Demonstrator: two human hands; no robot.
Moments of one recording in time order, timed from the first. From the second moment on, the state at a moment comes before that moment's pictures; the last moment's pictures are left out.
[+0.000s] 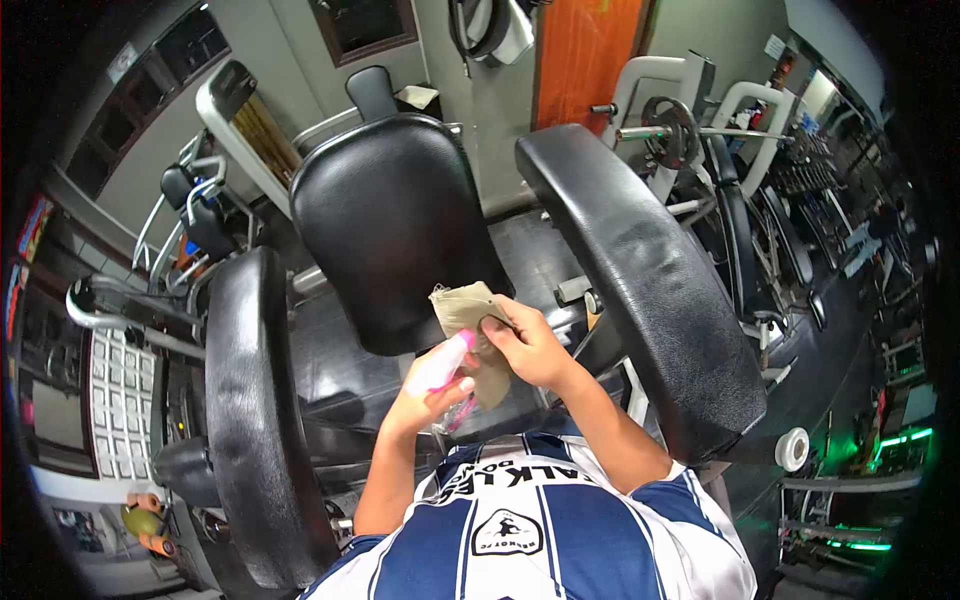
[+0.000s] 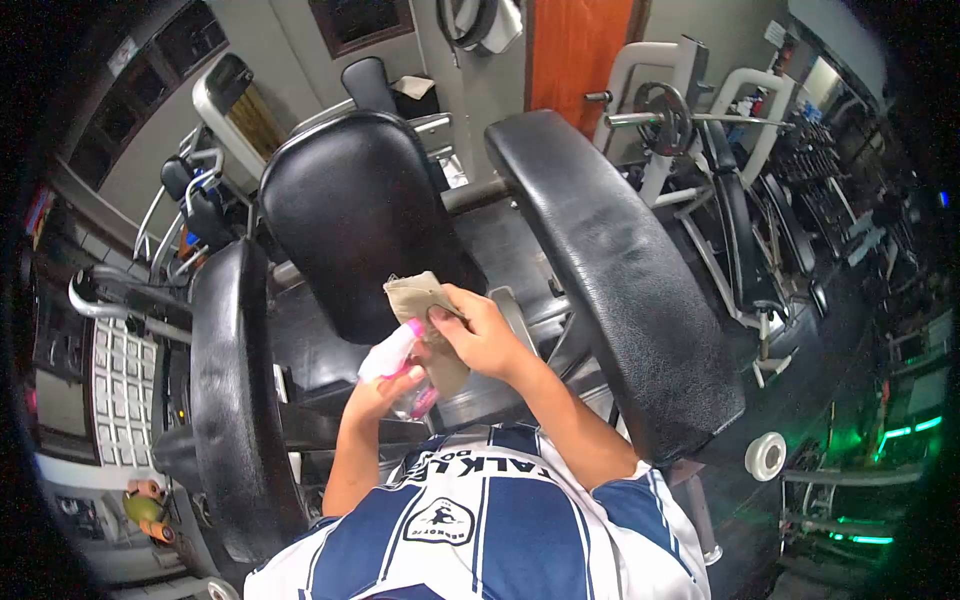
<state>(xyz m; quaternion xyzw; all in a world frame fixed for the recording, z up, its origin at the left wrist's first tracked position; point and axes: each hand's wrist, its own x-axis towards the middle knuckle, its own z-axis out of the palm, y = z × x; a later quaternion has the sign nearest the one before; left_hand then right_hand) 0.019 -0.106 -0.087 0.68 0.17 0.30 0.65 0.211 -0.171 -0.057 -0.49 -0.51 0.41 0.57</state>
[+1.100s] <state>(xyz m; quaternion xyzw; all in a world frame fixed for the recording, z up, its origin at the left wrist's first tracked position) 0.112 -0.140 -0.097 0.62 0.10 0.27 0.73 0.220 -0.265 -0.055 -0.59 -0.46 0.25 0.61</state>
